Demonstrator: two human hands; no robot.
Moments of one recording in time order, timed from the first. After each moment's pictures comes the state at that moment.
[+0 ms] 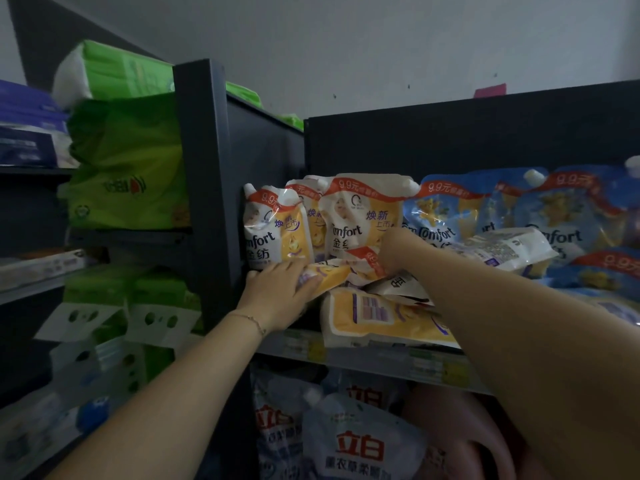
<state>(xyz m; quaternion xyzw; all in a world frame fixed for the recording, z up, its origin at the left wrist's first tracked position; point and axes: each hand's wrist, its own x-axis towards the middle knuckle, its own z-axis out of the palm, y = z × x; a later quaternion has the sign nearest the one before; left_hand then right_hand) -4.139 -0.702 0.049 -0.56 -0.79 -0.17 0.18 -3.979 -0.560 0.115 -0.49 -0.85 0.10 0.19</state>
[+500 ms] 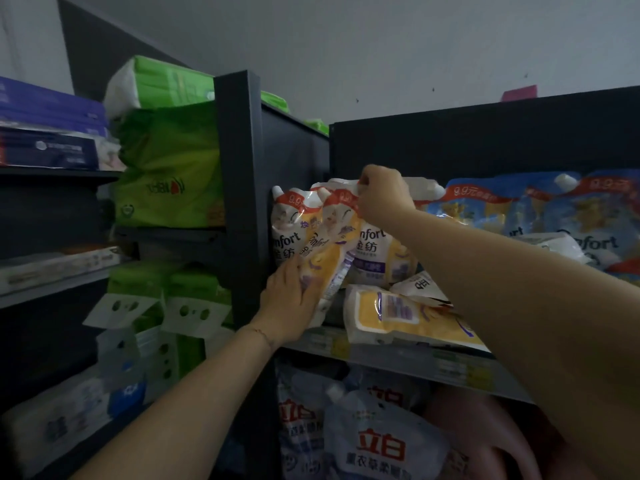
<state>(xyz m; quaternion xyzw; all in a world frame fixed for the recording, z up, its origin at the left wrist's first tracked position) -4.146 -0.723 0.025 -0.50 -0.77 -0.39 0.09 -4.022 -0.600 0.169 -0.32 -0.83 0.07 0.45</state>
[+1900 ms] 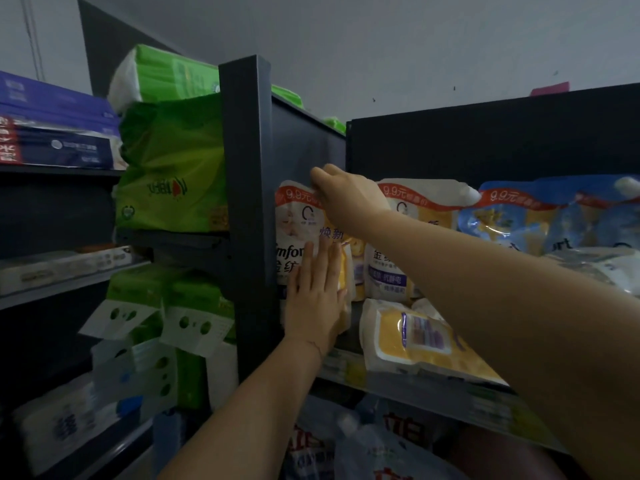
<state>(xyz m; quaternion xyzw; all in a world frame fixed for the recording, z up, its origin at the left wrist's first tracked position) -4.165 -0.663 0.012 -0.47 -0.75 -0.22 0.41 -4.091 -0.599 0.170 -0.11 -0.89 -0.18 0.39</state>
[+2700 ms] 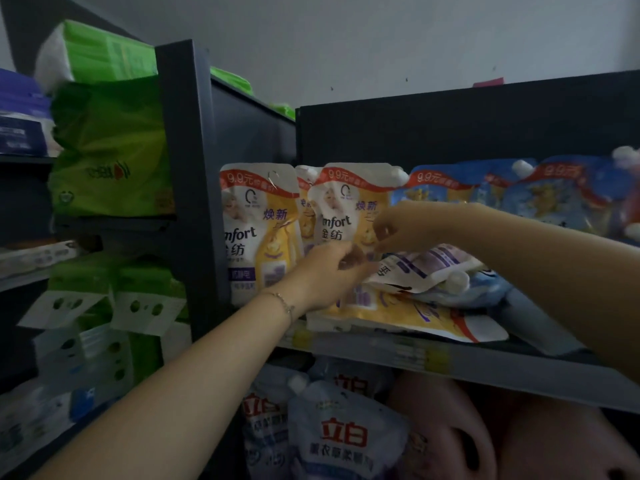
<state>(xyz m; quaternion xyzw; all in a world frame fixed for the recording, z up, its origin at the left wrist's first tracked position) -4.061 -0.686 0.072 -0.67 -0.65 -0.36 -0.03 -3.924 -0.571 0.146 -0.28 -0.95 -0.11 0.05</state>
